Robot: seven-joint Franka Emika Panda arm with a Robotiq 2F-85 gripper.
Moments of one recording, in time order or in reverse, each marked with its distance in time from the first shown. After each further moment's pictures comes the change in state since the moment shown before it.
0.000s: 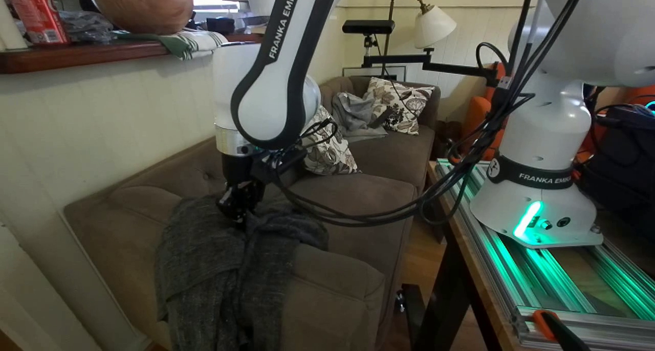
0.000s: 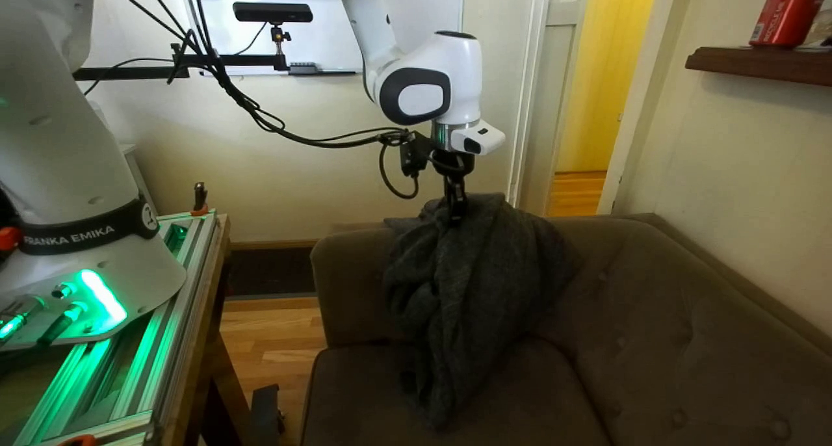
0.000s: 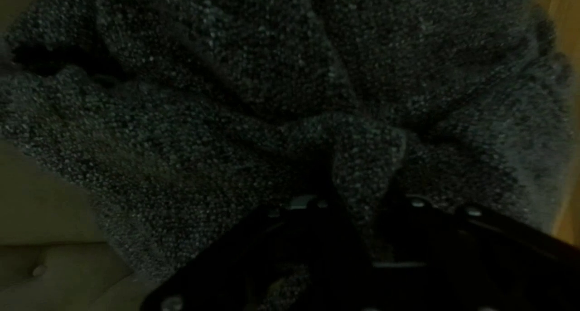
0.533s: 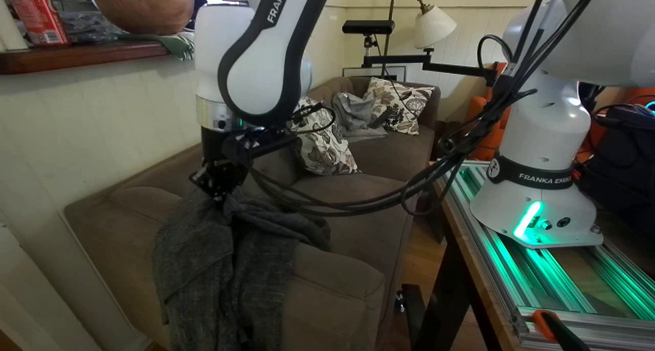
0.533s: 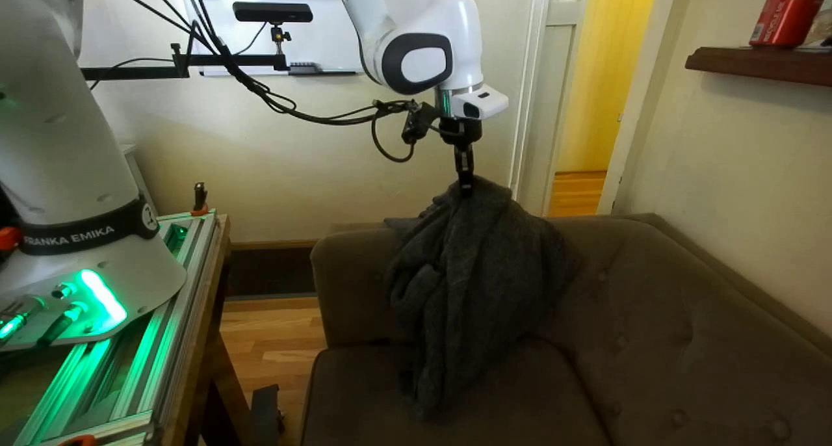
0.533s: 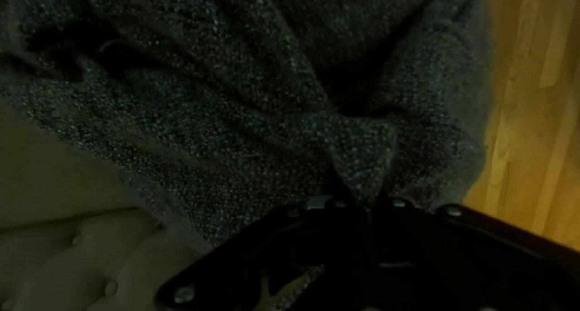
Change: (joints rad) arm 0.146 -0.097 -0.120 0.010 -0.022 -0.008 0.224
